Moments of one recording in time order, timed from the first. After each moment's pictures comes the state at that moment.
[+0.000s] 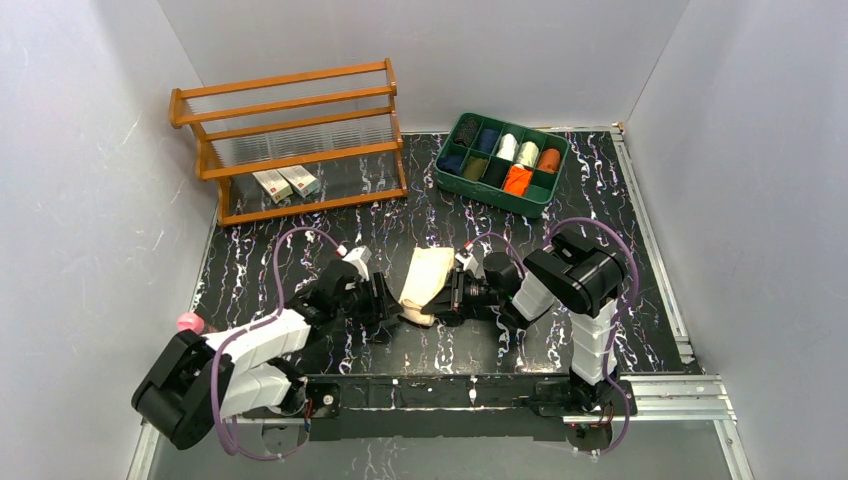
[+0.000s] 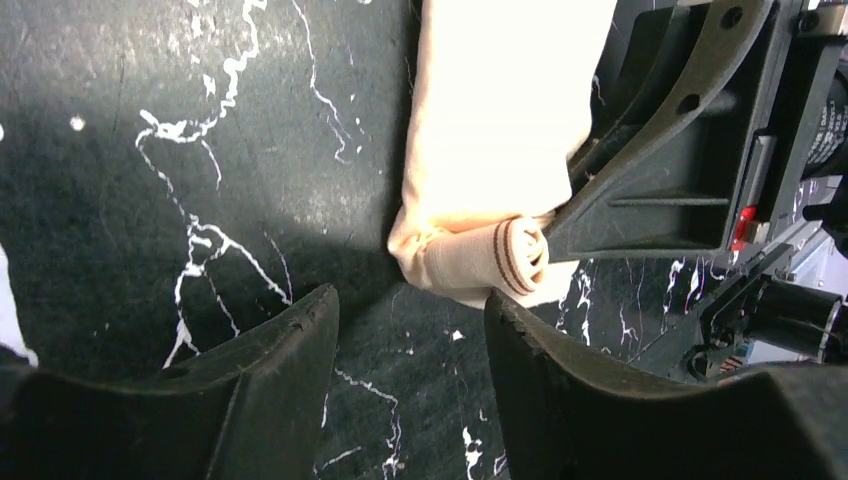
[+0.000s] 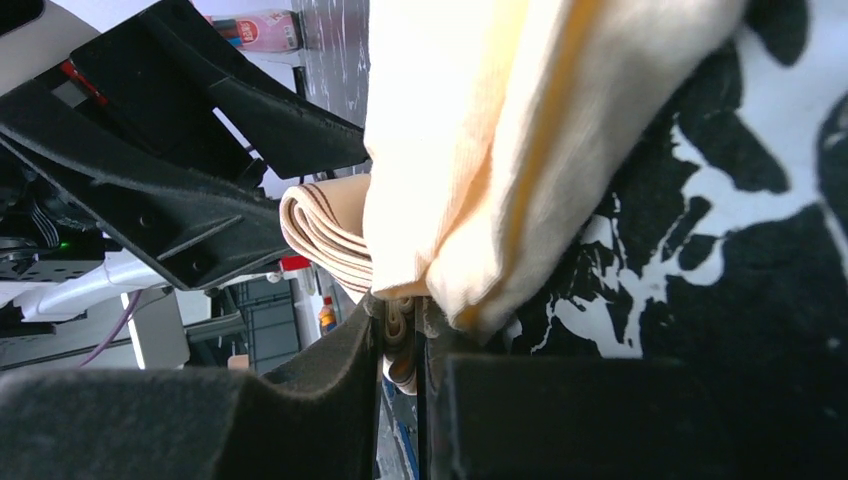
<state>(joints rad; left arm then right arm) -0.60 1.11 0.31 0.06 0.20 -0.70 0.70 1.98 0.46 1.08 -0.72 1.16</state>
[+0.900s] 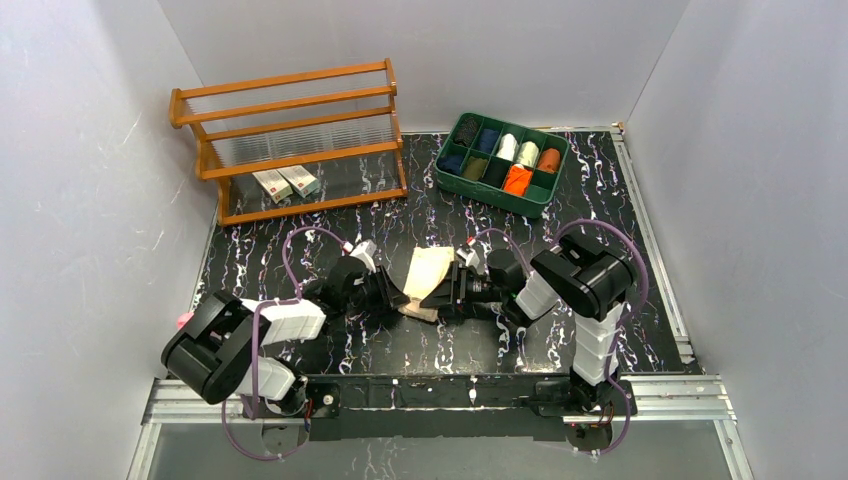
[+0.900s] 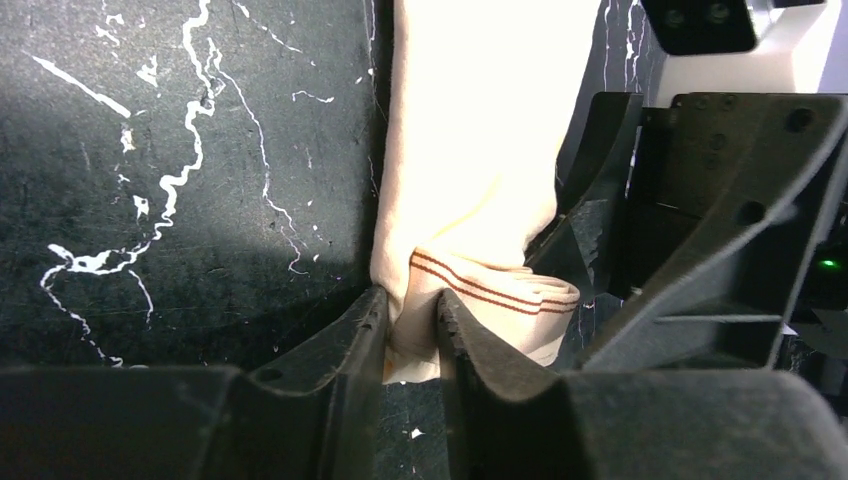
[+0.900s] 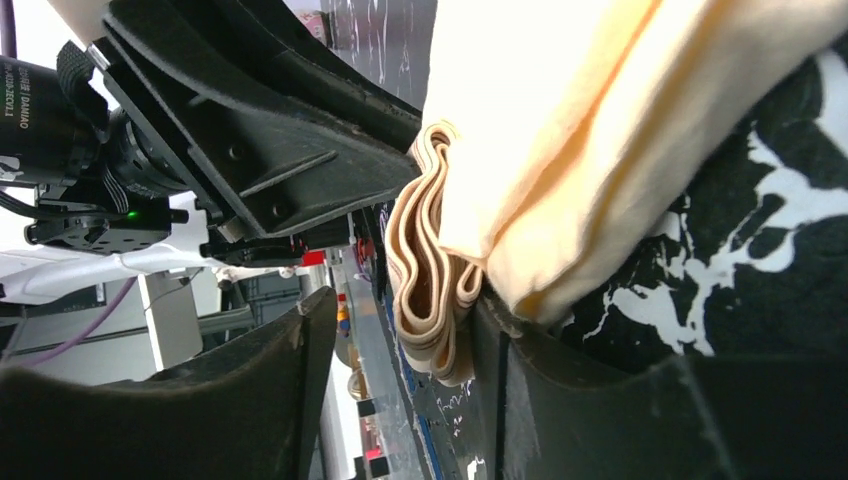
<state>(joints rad) -0.60 1.38 0.32 0.39 0.22 -0.82 0.68 1.94 0.45 1.10 -0.76 1.19</state>
